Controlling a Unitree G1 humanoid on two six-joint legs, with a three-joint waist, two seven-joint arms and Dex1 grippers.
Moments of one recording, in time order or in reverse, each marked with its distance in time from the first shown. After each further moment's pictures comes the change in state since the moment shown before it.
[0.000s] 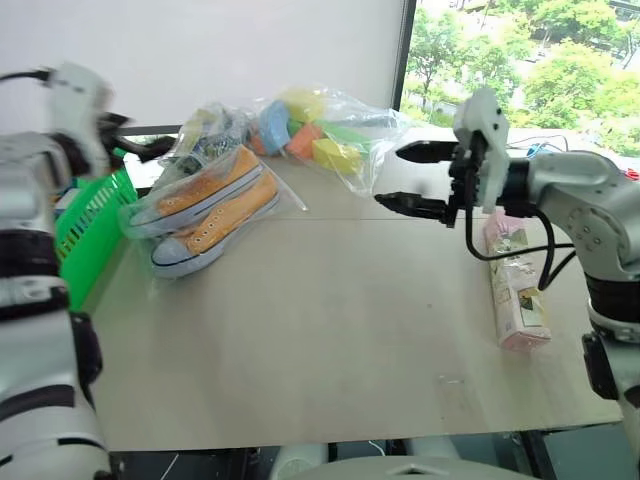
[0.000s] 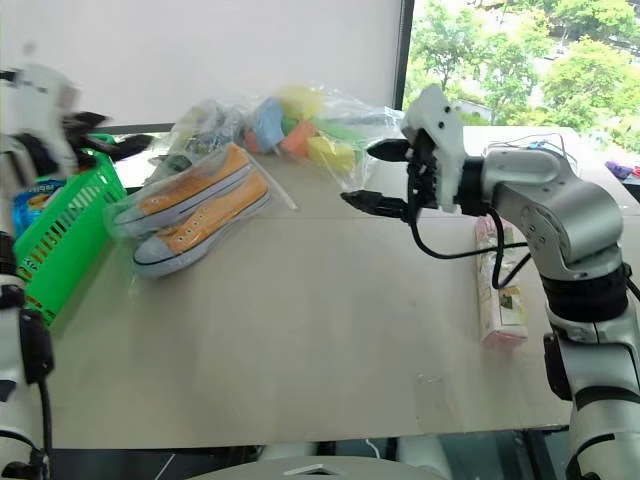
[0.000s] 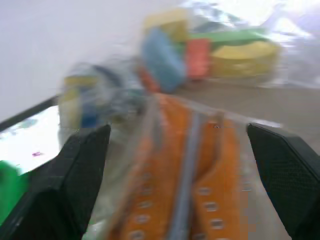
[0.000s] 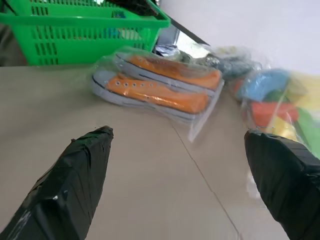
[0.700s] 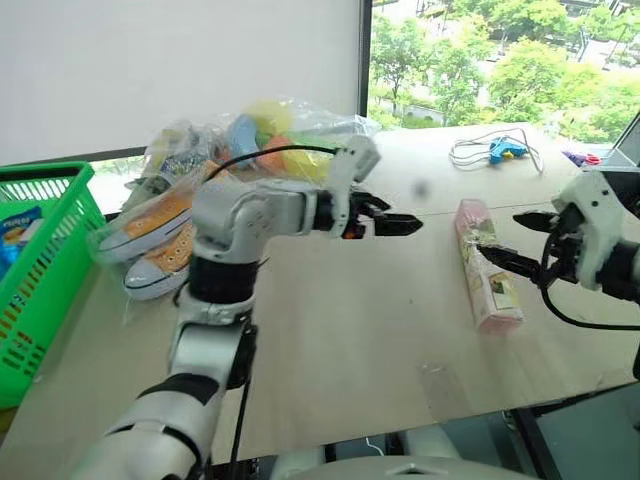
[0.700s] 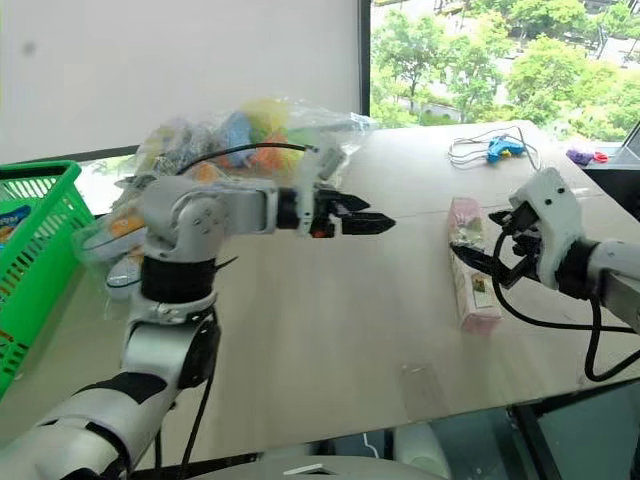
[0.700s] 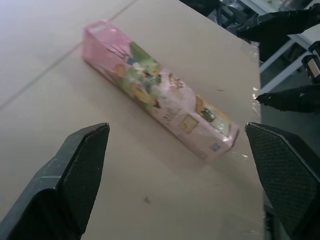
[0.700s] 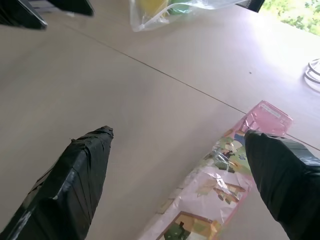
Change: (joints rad) left arm -0.153 -0.745 -0.162 -0.343 -0.343 0.805 0.322; right arm 0.545 -0.199 -0.478 -0.366 0.150 0.327 -0.231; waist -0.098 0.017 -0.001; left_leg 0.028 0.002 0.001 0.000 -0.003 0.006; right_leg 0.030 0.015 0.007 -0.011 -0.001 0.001
